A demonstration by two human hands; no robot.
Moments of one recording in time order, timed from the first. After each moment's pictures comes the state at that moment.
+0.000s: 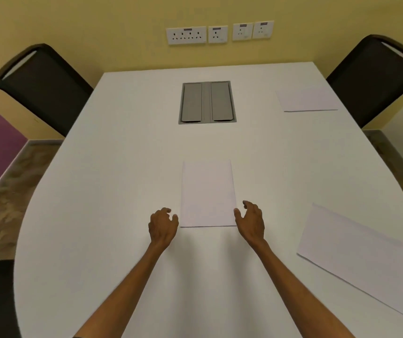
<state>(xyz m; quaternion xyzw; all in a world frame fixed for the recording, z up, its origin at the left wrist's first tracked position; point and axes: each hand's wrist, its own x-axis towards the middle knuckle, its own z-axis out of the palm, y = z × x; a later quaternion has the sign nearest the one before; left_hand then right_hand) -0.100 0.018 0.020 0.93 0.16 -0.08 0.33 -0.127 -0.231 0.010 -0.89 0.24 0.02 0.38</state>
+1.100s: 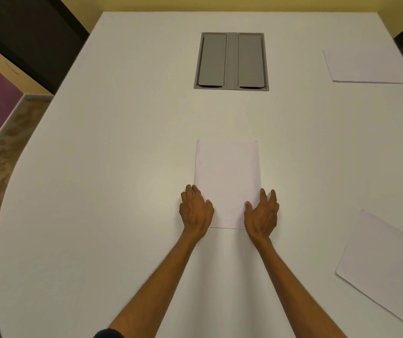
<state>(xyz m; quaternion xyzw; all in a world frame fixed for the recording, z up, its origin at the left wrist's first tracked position) -0.035 -0.038 -0.056 0.96 0.10 -0.12 0.22 -0.059 -0.194 -0.068 -0.90 0.32 0.02 0.31</state>
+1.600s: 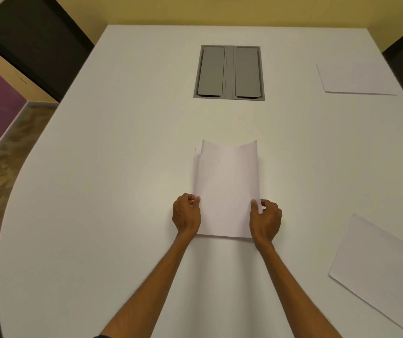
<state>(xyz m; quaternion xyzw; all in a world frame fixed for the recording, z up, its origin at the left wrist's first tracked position) -0.036 -0.023 -0.049 0.88 0.23 -0.02 0.42 -0.066 -0.206 -0.055 -0.83 0.36 -0.11 0.41</state>
